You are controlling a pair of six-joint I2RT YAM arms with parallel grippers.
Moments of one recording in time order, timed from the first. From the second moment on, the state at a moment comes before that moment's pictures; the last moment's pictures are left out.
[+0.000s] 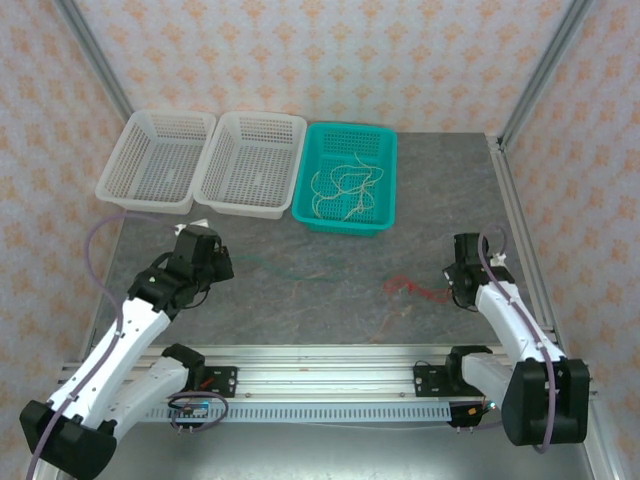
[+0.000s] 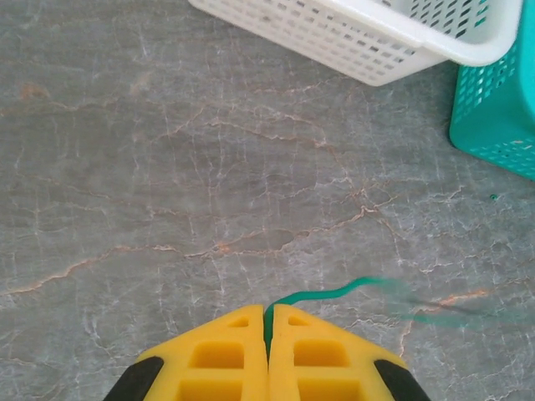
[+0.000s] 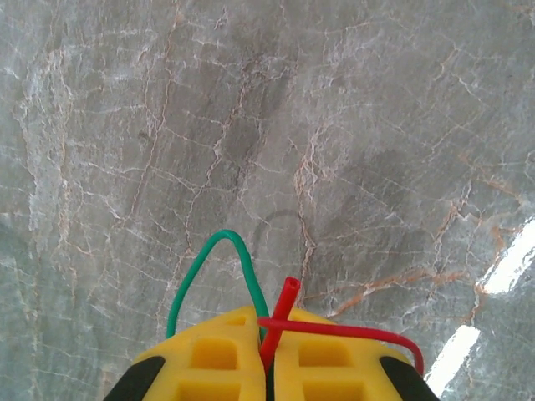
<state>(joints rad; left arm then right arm) -0.33 0.84 0.76 -0.81 -0.18 -0.61 0.02 1.02 0.55 -0.68 0.22 1.12</state>
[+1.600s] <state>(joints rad) -0.20 1.58 1.74 -0.63 -0.32 -0.19 0.02 0.94 0.59 -0.63 0.03 0.97</state>
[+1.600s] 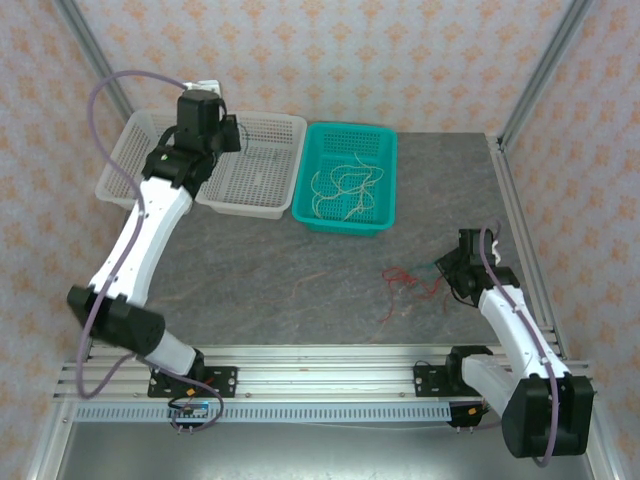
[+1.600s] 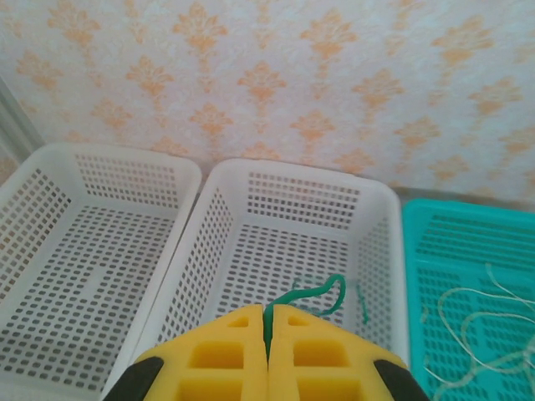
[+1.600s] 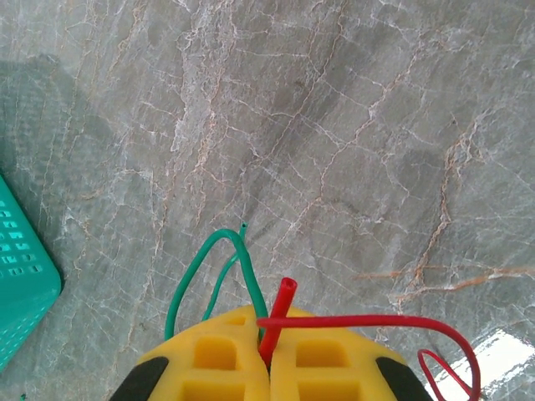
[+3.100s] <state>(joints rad) -0.16 1.59 1.82 -0.61 -0.02 -0.19 0.02 0.91 0.59 -0.69 0.04 0.96</state>
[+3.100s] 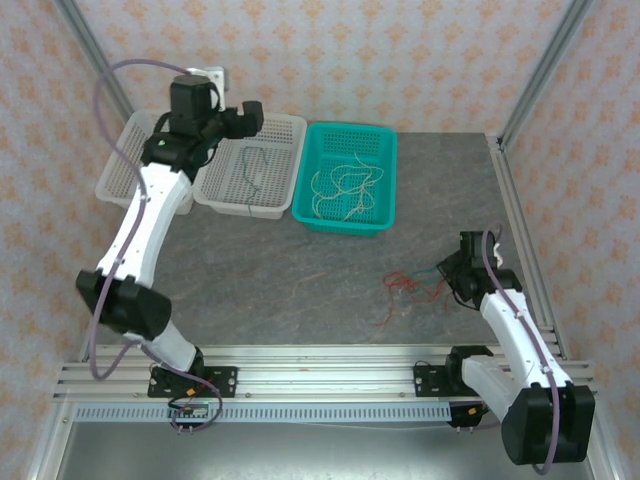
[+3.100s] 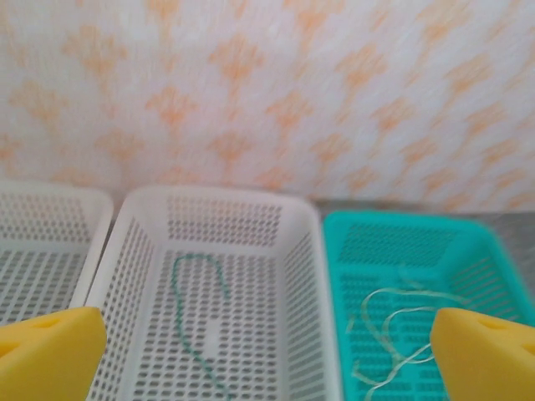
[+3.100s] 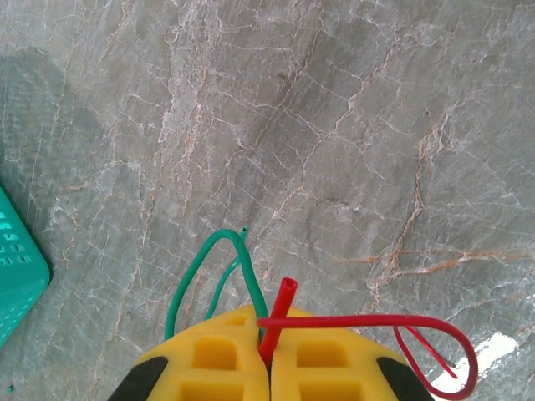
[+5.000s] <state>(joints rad) -0.77 1.74 1.03 0.10 0.26 -0.99 0.43 1.12 0.56 -0.21 -0.39 0.94</state>
